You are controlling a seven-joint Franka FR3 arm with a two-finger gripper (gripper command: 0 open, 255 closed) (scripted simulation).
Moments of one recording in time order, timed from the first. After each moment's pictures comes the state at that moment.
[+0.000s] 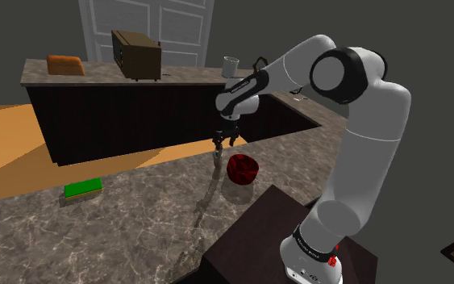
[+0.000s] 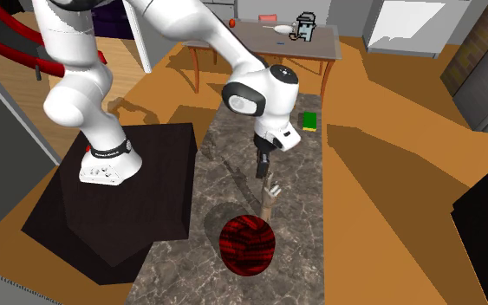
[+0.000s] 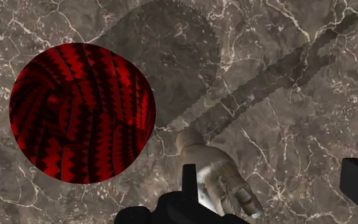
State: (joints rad) arm -0.07 0.27 -0.20 -2.15 0.10 2.28 -0.20
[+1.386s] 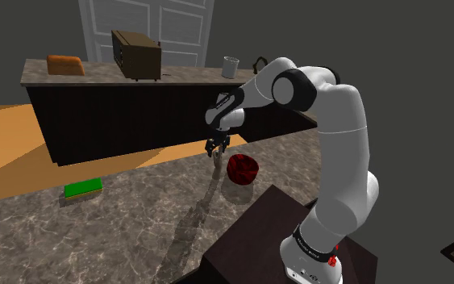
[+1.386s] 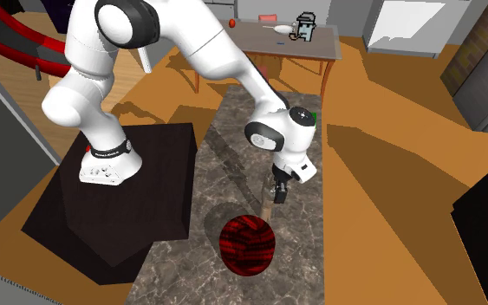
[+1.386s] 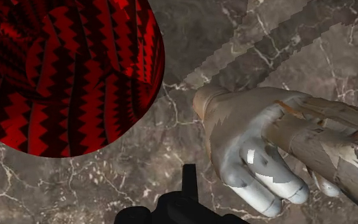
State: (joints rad) arm -0.13 0.61 -0.17 -1.91 0.17 2.41 -0.25
